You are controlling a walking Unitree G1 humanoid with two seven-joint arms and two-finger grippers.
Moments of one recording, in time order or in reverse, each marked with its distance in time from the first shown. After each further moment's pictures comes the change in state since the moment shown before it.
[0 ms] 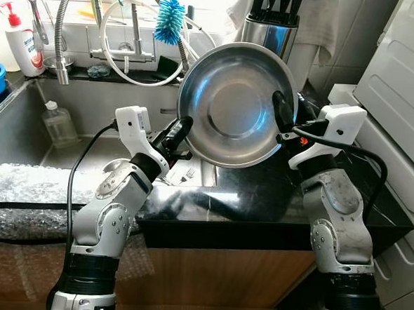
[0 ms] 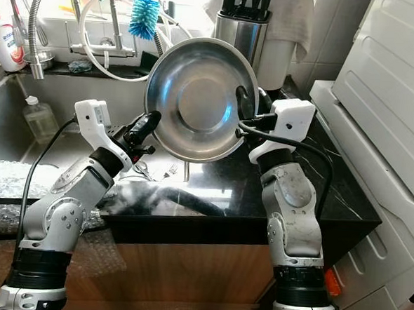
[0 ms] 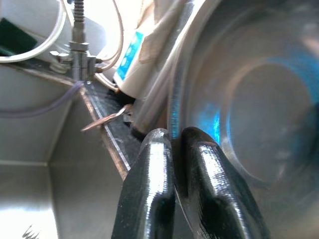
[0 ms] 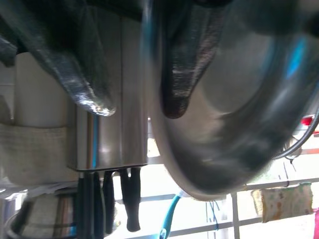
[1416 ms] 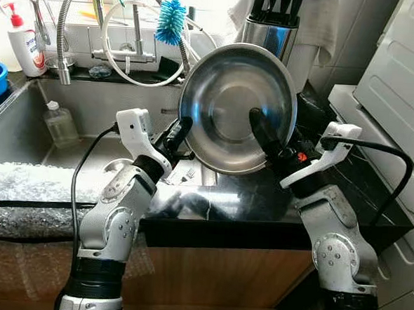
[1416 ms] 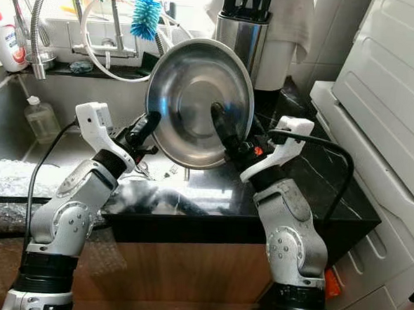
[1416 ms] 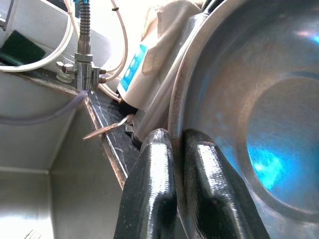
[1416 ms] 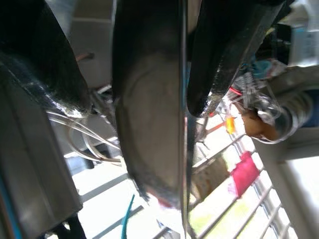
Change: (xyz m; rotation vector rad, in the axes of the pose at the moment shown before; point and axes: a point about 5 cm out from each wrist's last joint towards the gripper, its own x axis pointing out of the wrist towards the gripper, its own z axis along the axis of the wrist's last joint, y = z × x) left arm 0.004 -0.006 0.000 -0.014 -0.070 0.043; right arm -0.020 0.026 -0.004 0.517 0.036 0.245
